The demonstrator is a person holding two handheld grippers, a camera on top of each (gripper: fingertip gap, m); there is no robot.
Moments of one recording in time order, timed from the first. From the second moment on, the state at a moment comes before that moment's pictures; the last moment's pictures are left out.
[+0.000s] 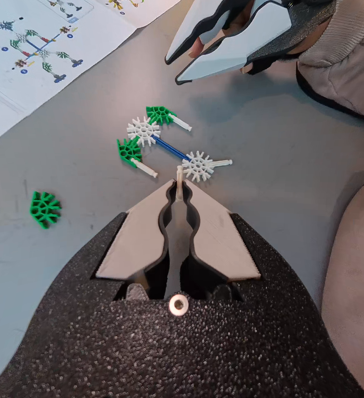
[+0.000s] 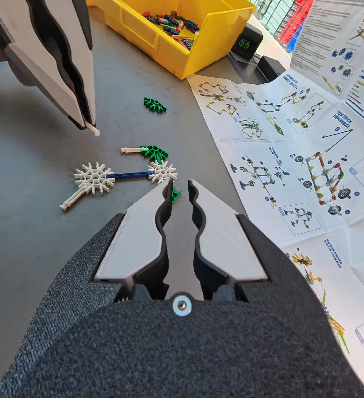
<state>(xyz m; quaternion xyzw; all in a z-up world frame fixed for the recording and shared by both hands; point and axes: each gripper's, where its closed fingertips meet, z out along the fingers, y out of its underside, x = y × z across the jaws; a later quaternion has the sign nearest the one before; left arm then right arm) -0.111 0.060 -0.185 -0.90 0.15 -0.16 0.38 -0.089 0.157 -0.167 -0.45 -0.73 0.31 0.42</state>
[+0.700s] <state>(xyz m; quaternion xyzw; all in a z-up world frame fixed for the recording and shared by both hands) -0.084 0.059 -0.215 -0.92 0.05 -0.15 0.35 -0.085 0.144 -0.171 -0.41 -0.76 0.28 0.43</state>
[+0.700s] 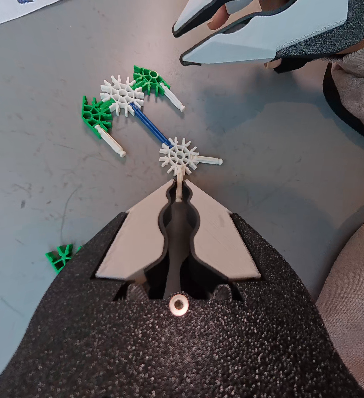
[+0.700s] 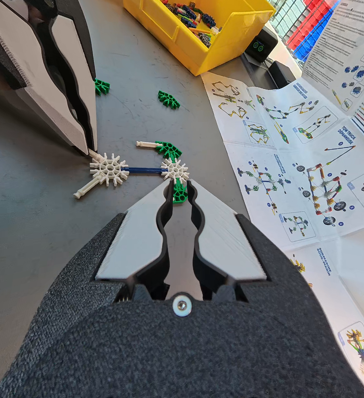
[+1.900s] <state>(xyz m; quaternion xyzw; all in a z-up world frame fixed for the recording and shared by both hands) -0.082 0.073 -0.213 -0.93 0.19 -0.11 0.29 -0.083 0.143 -0.173 -0.42 -0.76 0.29 0.41</state>
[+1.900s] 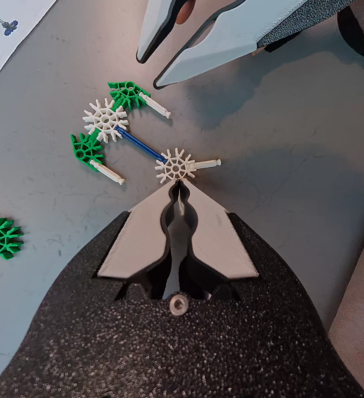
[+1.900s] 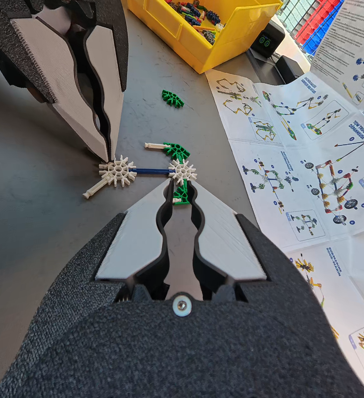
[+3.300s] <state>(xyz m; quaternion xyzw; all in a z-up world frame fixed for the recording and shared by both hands) -0.170 0.014 -0.209 -0.86 0.33 -0.20 0.34 -0.074 0.146 -0.214 -0.48 -0.79 0.26 0.27</state>
